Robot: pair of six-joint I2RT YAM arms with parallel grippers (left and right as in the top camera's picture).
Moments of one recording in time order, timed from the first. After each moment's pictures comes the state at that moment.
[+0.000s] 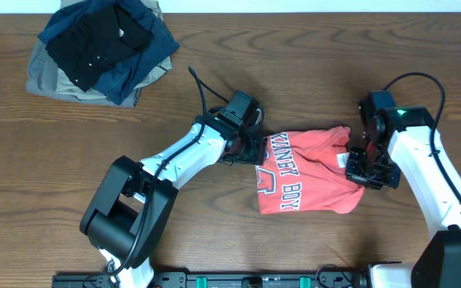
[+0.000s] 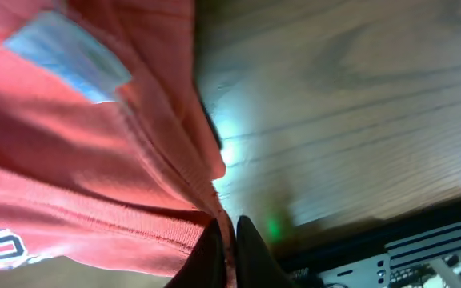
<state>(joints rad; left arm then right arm) -0.59 1.88 1.17 -0.53 0.30 -0.41 0.06 1.53 1.09 -1.29 0.07 0.45</state>
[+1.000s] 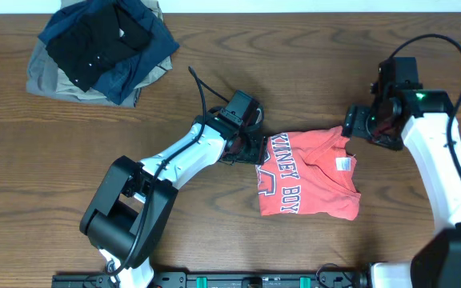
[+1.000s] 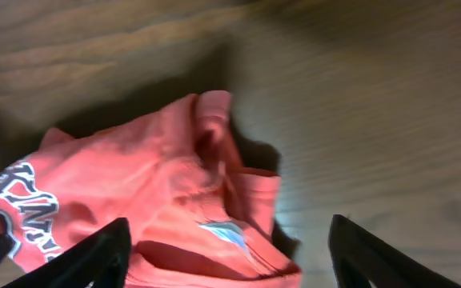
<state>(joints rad) -0.59 1.88 1.17 -0.53 0.30 -0.41 0.02 1.58 1.27 -1.03 -0.03 0.30</state>
